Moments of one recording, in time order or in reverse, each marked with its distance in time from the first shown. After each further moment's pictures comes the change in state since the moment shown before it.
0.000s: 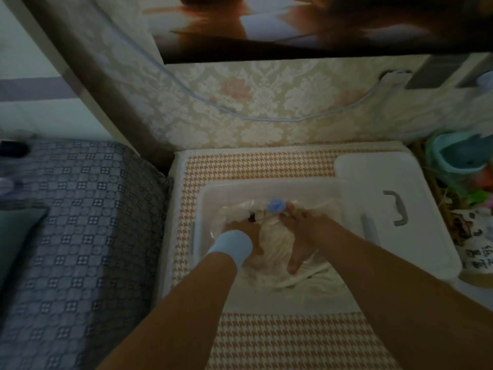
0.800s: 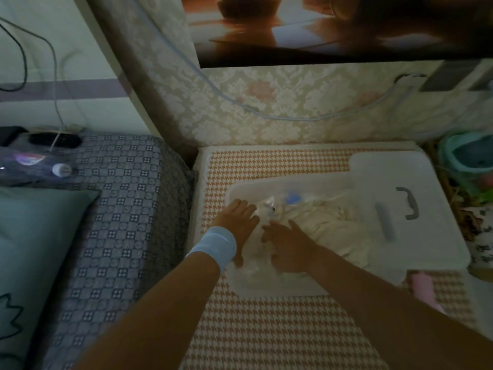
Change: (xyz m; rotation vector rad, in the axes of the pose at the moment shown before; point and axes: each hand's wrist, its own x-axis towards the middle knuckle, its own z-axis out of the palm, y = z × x) left_hand -0.094 -0.063 0.011 0.703 0.266 0.172; right_hand -0.068 -0.105 0.021 0.060 0.313 -0.325
